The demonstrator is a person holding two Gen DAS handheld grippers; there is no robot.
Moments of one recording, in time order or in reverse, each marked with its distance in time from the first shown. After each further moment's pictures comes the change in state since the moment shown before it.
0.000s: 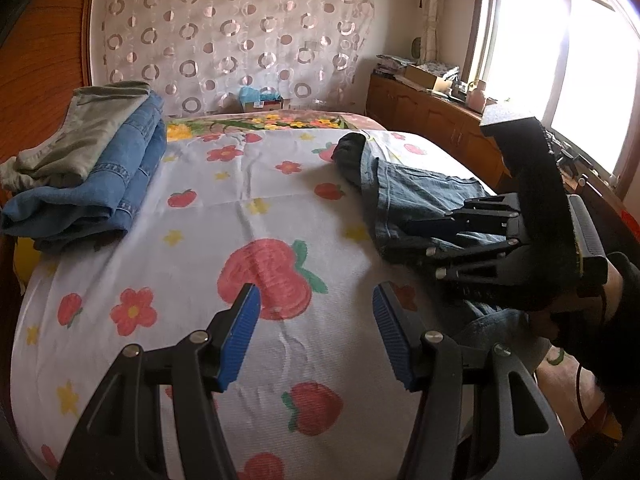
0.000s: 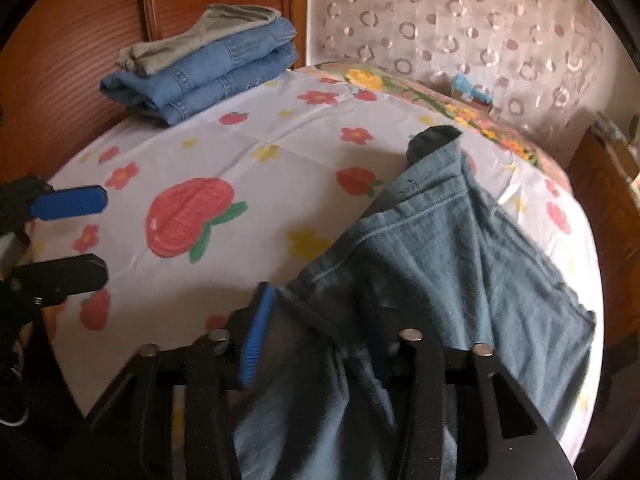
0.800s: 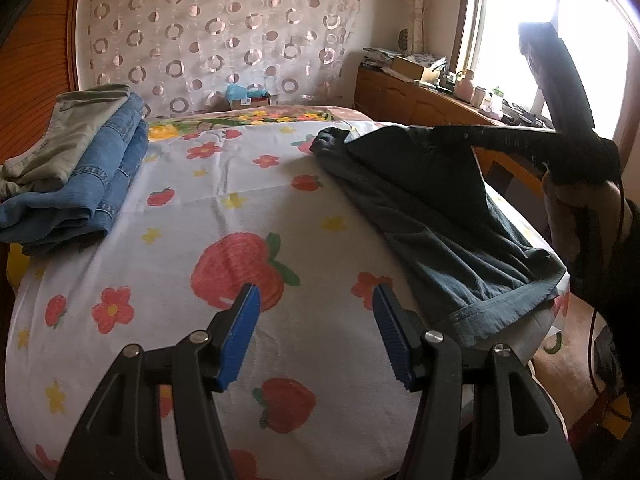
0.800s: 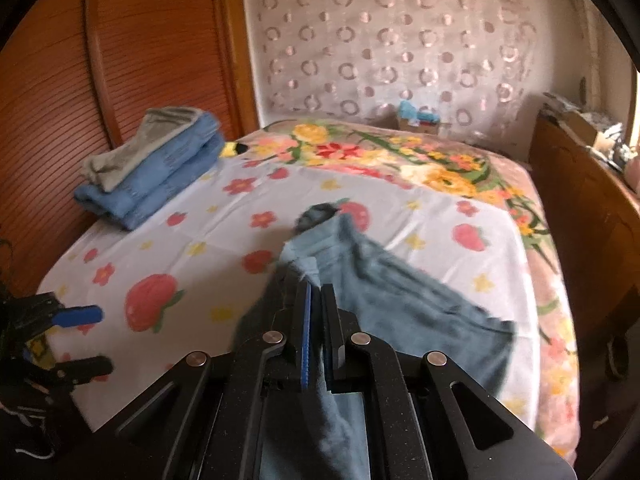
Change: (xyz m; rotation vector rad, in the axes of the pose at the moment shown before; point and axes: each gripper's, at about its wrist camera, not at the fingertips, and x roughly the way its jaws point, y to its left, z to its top) left arm 0.003 -0.017 -0.003 0.034 0.021 -0.027; right arm -0.069 -0.095 0.009 0.218 -0.187 -0.045
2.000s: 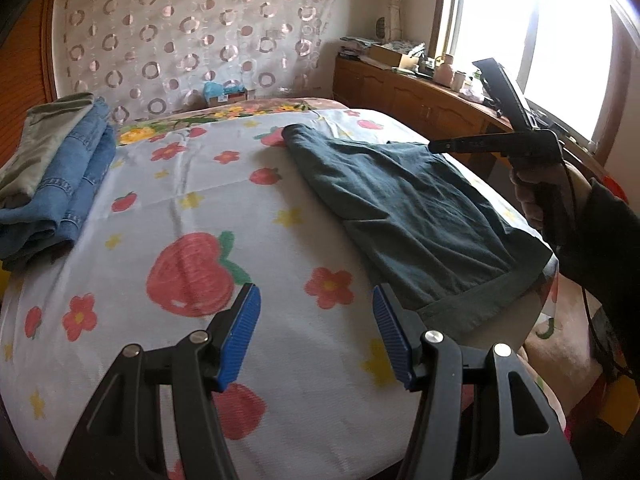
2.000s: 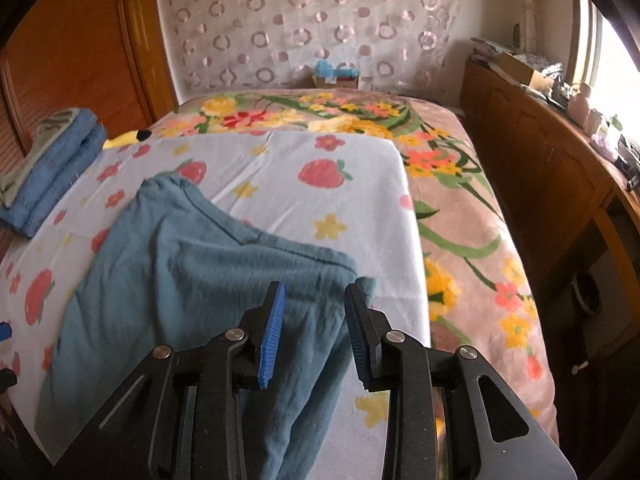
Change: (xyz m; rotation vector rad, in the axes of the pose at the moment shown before) left arm 0.012 -0.028 0.002 0.060 0.035 -0.048; right arm 0.025 -0.110 -0.035 0.150 0.133 -0.181
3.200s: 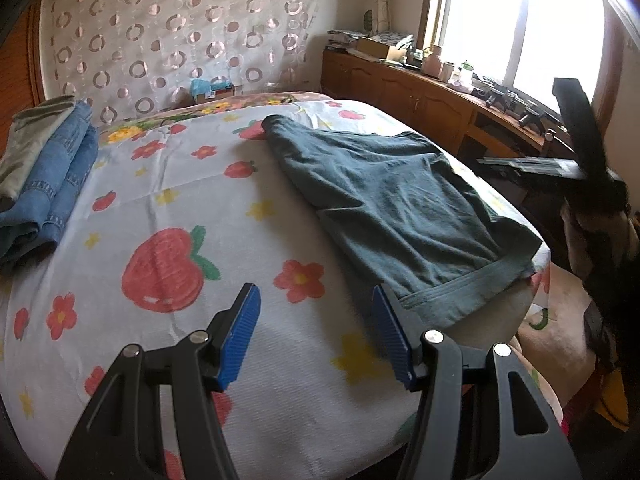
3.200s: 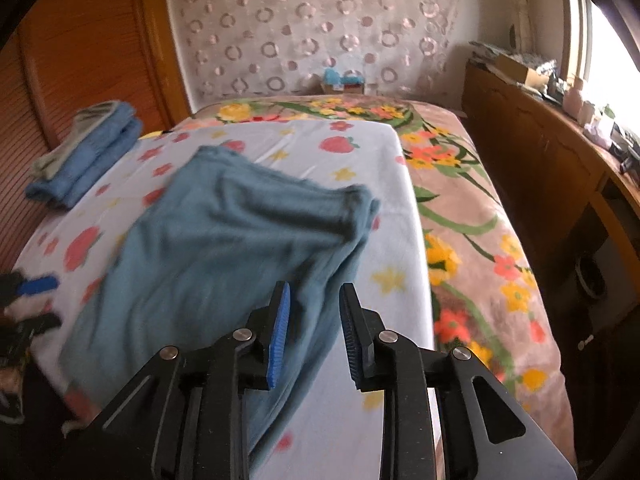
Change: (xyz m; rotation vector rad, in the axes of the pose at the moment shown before) left arm 0.004 -0.020 -0.002 0.031 0.022 -0.032; right arm -0.086 0.021 -0.078 0.014 -0.061 0.043
